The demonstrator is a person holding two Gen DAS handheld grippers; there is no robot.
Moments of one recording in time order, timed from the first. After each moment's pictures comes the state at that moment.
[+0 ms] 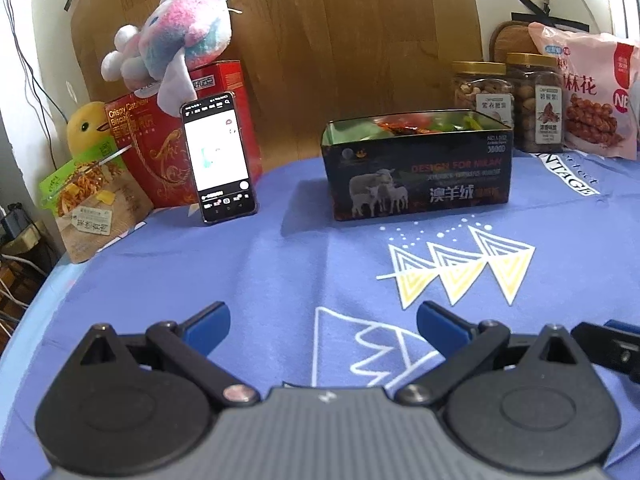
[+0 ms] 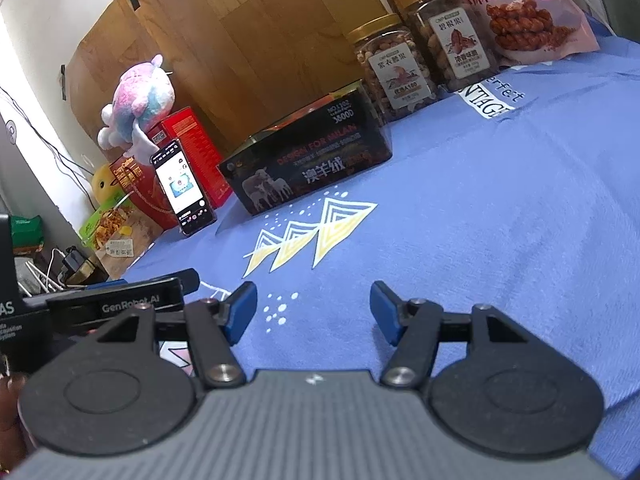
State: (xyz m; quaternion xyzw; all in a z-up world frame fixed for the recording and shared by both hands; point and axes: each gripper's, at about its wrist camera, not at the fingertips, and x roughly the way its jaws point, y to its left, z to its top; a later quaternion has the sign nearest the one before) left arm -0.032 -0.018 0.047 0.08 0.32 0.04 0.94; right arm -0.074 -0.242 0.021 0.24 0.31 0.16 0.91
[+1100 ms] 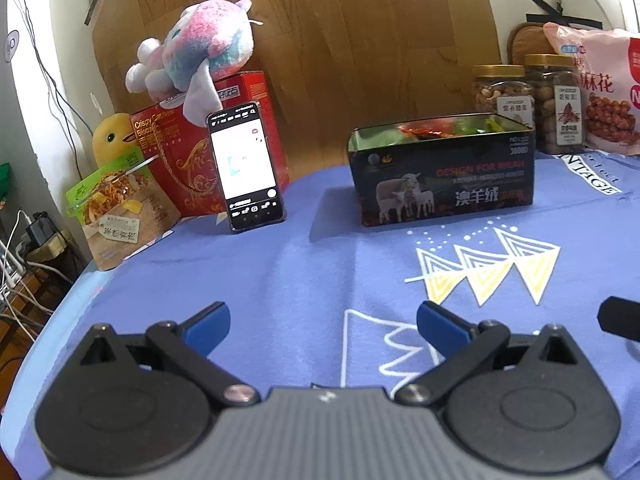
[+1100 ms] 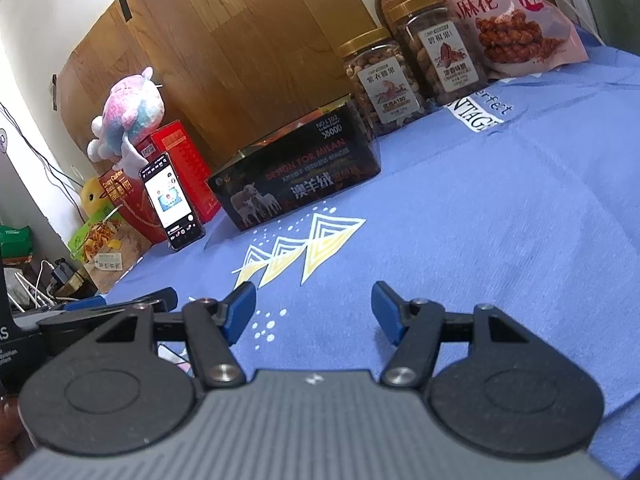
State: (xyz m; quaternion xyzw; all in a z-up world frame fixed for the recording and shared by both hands) left arm -0.037 -0.015 0.045 0.10 0.30 0.07 0.95; right arm -0.076 -0.239 0.024 0.24 0.29 0.13 0.92
